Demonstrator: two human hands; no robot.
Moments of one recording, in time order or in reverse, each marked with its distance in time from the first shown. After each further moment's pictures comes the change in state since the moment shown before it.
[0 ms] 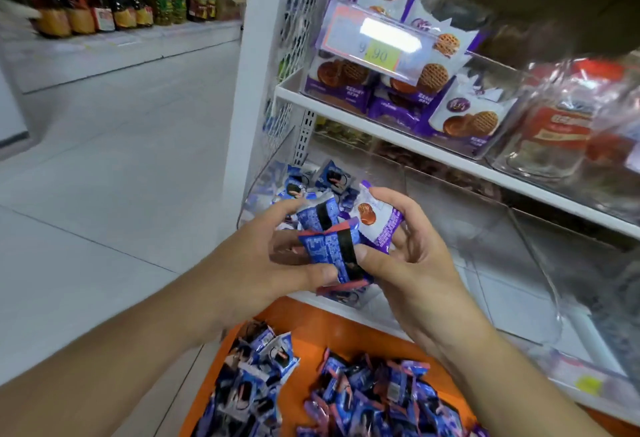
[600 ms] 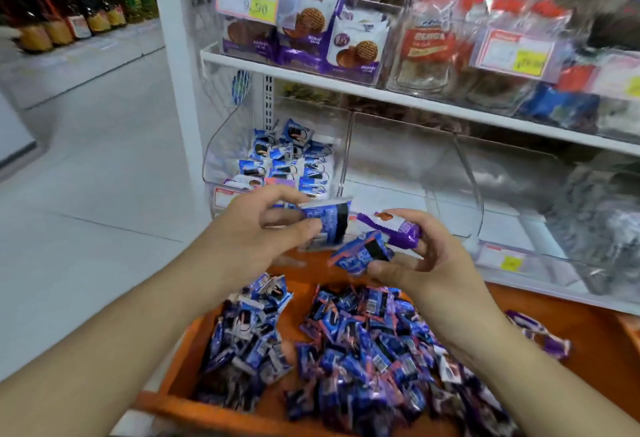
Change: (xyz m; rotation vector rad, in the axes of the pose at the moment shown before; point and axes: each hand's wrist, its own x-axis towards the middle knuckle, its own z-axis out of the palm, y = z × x) left_hand -0.062 0.030 0.092 0.035 0.038 -0.055; right_hand -0.163 -0.040 -0.055 -0.231 0.267 0.158
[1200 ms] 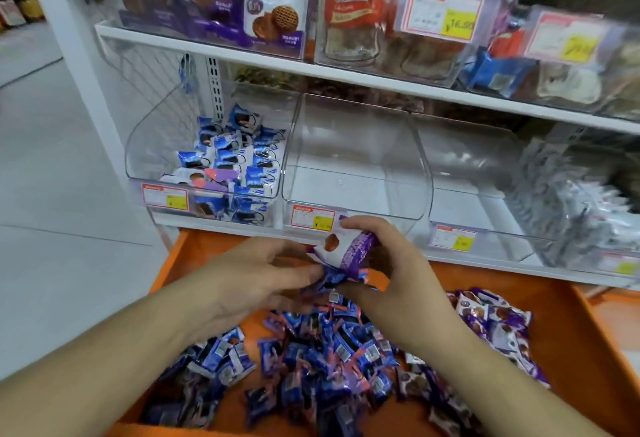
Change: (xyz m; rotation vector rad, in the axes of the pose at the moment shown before) left_hand 0.021 -0.024 0.089 -0.154 -0.331 -0.361; right_hand -0.004 0.027 -0.051 -0.449 -0.045 -0.095
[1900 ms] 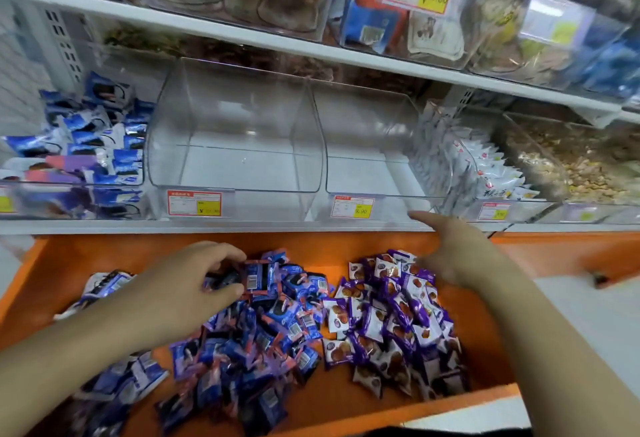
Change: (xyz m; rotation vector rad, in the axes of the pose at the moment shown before) left_hand 0.058 -0.029 0.043 0.999 0.082 0.210; right_hand -0.028 0.104 -0.191 -0.710 0.064 0.657
